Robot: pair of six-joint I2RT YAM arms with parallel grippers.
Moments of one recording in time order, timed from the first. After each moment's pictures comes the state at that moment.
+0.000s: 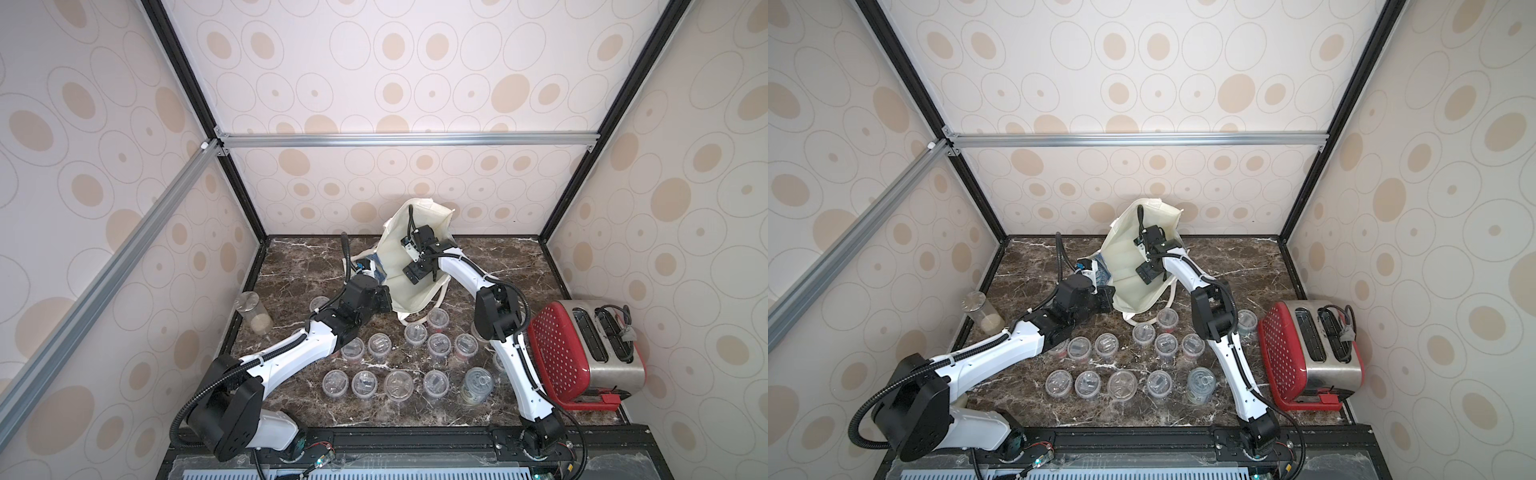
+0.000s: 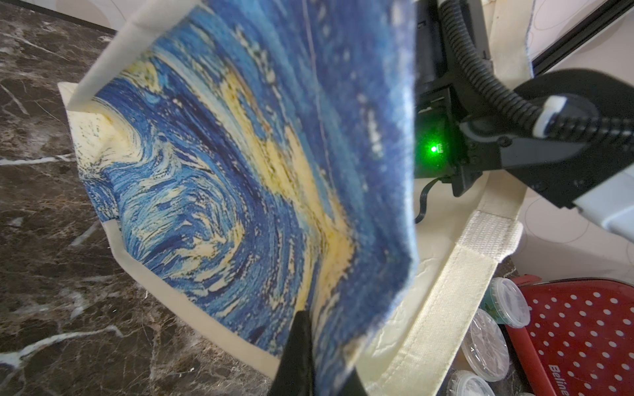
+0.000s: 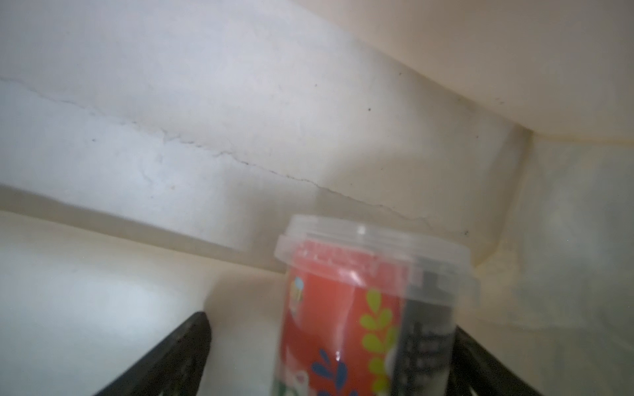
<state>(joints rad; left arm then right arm) -0.63 1.39 0.87 0.02 -0.12 -0.61 0.45 2.56 2.33 -0.82 0.07 -0.27</state>
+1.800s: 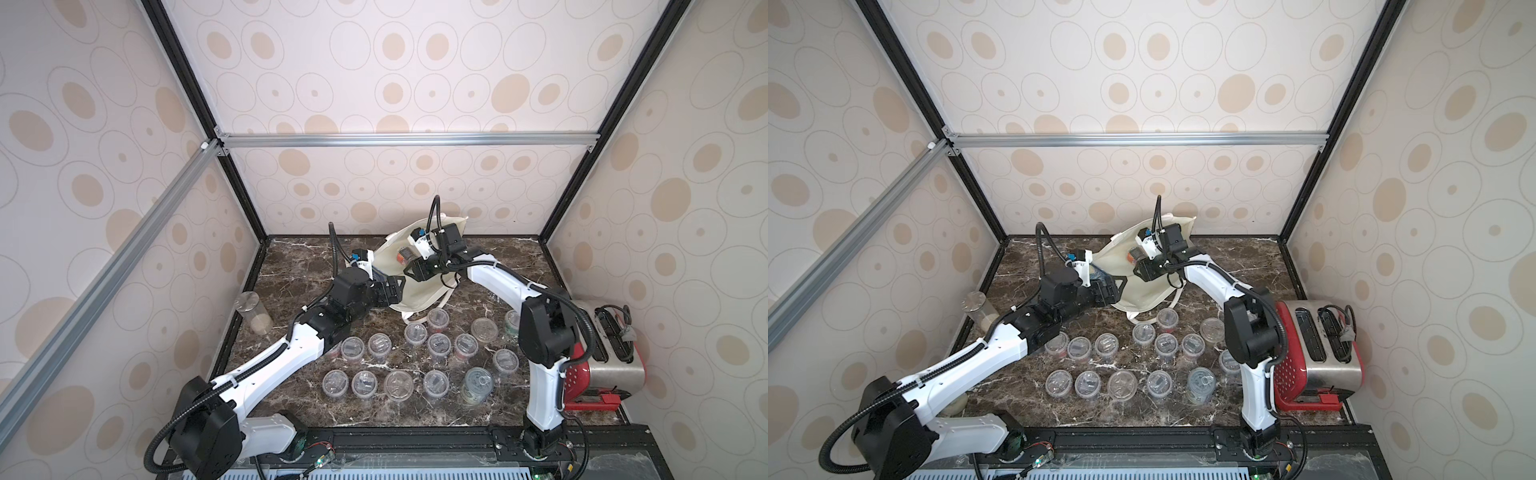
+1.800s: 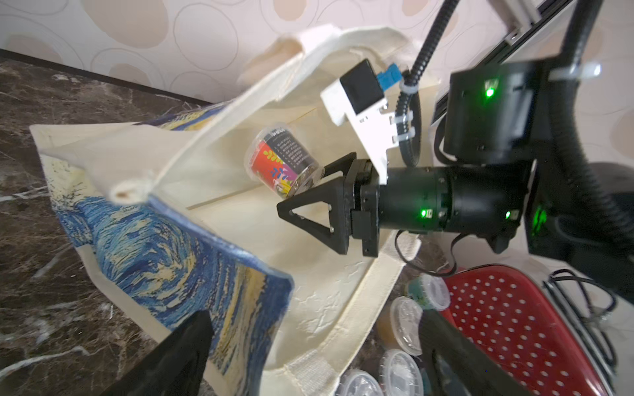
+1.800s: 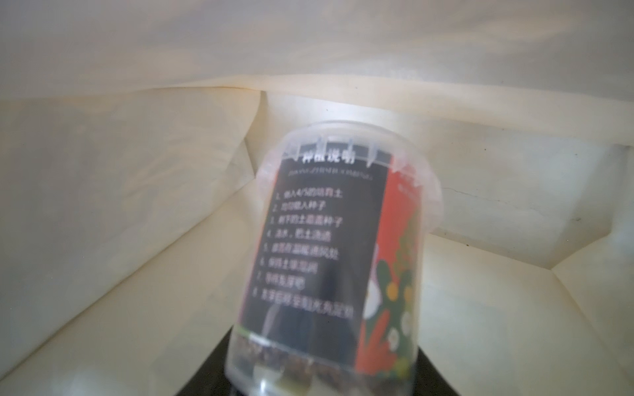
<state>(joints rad) -0.63 1.24 0.94 -0.06 -0.03 -0.60 0.46 1.96 1.62 -0.42 -0.38 -0.05</state>
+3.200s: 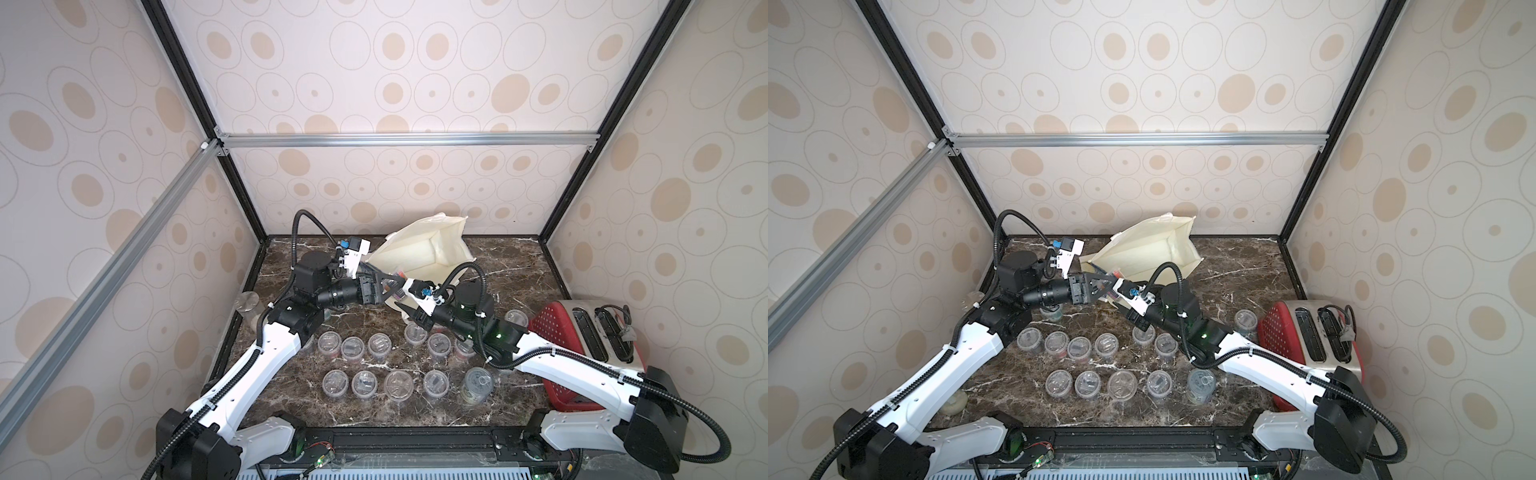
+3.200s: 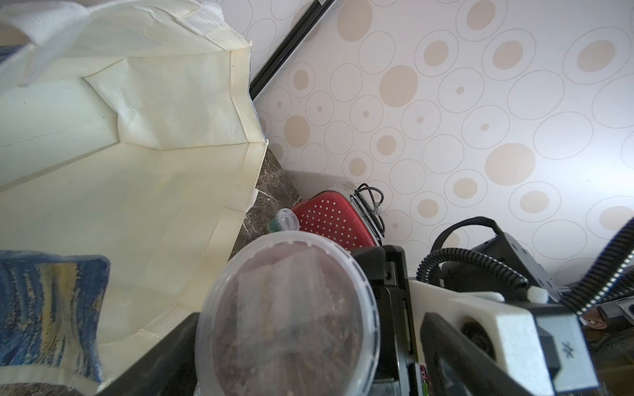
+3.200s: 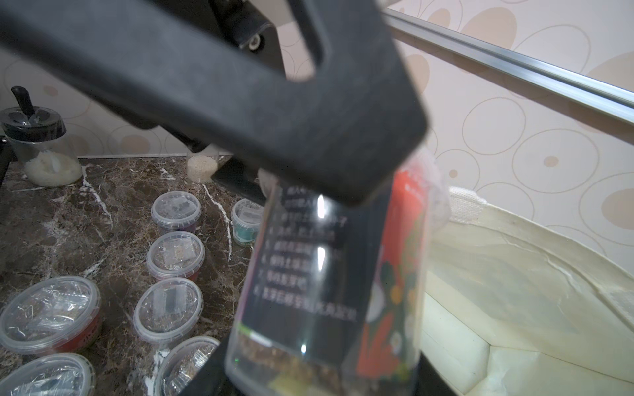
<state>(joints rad) -0.41 1.16 1.01 -0.08 0.78 -0.65 0.85 1.26 0.89 0.19 -0.07 -0.37</state>
